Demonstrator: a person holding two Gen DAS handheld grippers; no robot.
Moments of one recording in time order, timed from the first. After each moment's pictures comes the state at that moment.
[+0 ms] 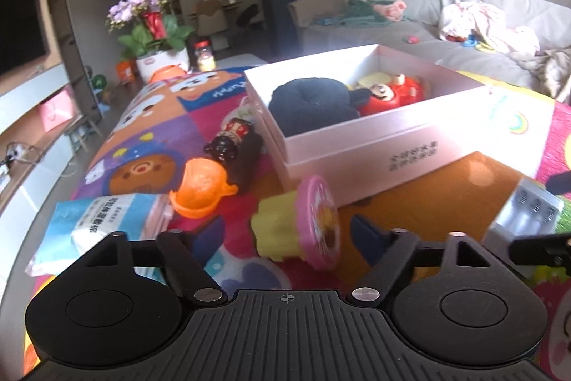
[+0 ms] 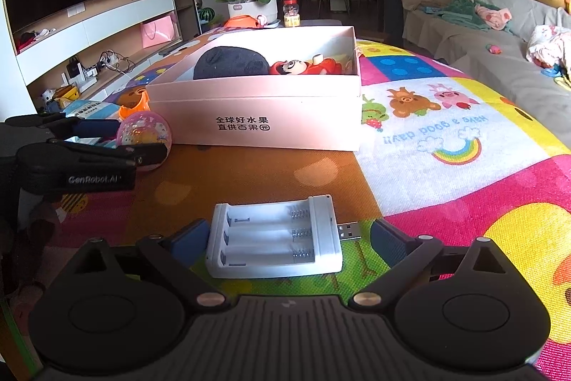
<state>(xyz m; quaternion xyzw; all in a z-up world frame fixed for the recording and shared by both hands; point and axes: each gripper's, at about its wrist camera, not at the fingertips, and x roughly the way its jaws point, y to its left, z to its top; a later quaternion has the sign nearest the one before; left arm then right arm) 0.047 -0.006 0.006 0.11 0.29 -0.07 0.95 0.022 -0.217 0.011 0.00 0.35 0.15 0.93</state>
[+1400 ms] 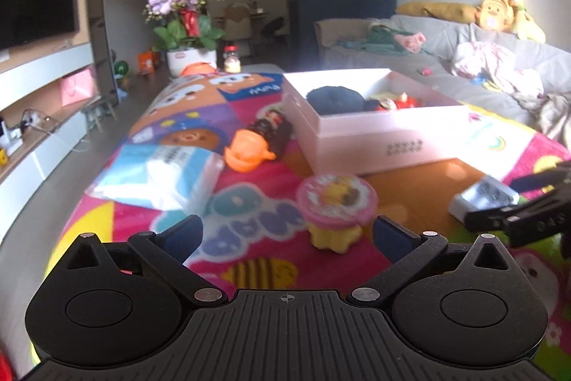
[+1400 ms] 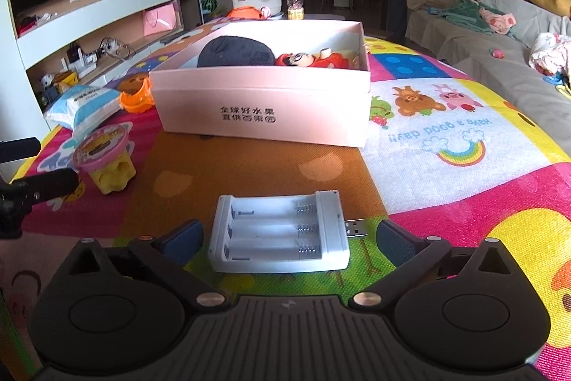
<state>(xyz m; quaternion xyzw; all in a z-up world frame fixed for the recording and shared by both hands) -0.036 0.030 0.018 0.04 0.27 -0.05 0.96 0.023 -0.206 0.009 -0.03 0.36 0.15 0.92</state>
